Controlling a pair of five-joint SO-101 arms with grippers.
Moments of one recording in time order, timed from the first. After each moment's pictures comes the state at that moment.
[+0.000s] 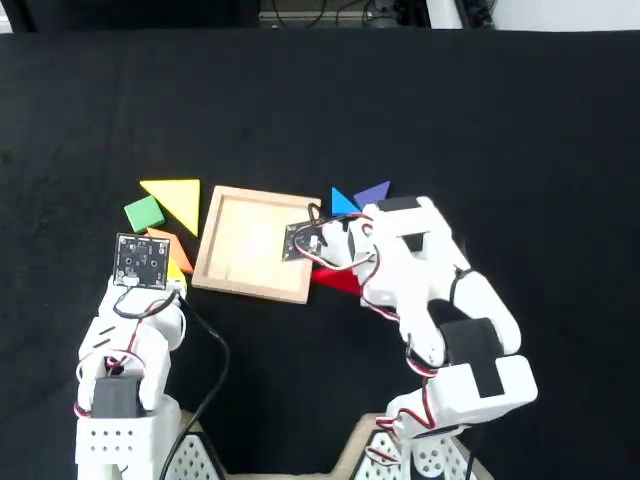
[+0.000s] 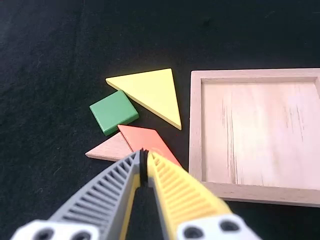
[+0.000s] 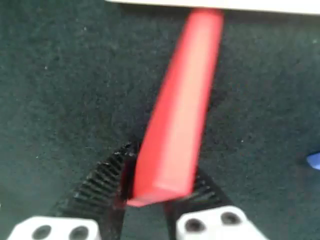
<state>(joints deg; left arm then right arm) -6.2 -101.8 96.4 46.8 -9.0 -10.3 4.3 36.3 63.5 76.0</state>
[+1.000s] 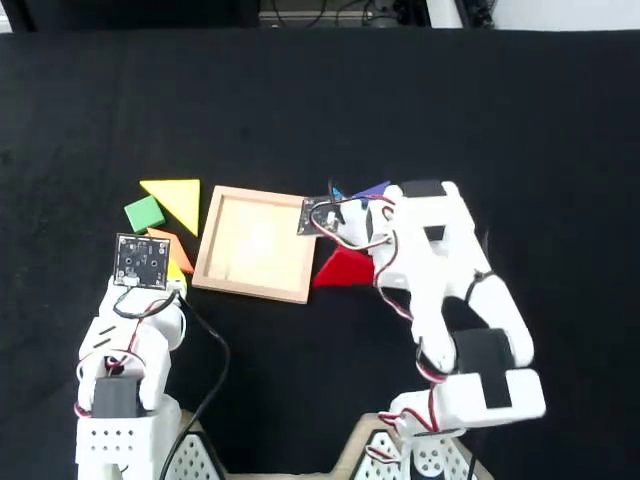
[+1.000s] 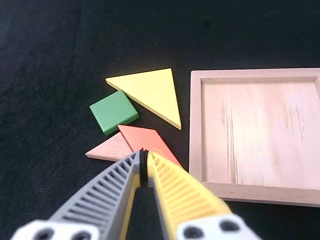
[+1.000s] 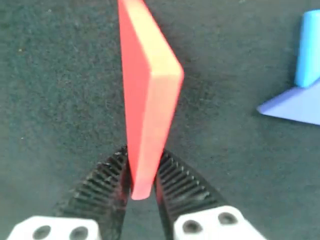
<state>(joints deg) -6.2 -101.8 96.4 46.8 -9.0 -5.9 1.2 31.0 67.8 76.0</state>
